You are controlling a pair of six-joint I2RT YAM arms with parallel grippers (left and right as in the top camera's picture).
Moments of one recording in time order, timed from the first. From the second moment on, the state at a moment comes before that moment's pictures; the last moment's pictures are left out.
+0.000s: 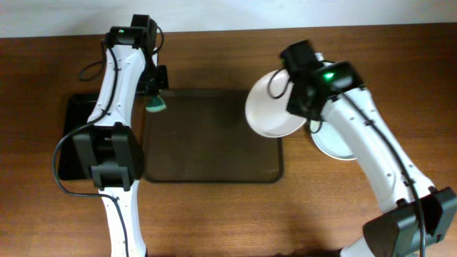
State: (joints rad) left arm -0.07 2.35 2.27 -1.42 -0.06 -0.20; right arm 0.30 1.72 1.68 -1.27 0.30 0.66
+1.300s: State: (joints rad) left arm 0.23 2.16 1.77 -1.22 -0.16 -0.20; right arm -0.31 1.72 1.32 -1.04 0.05 0.49
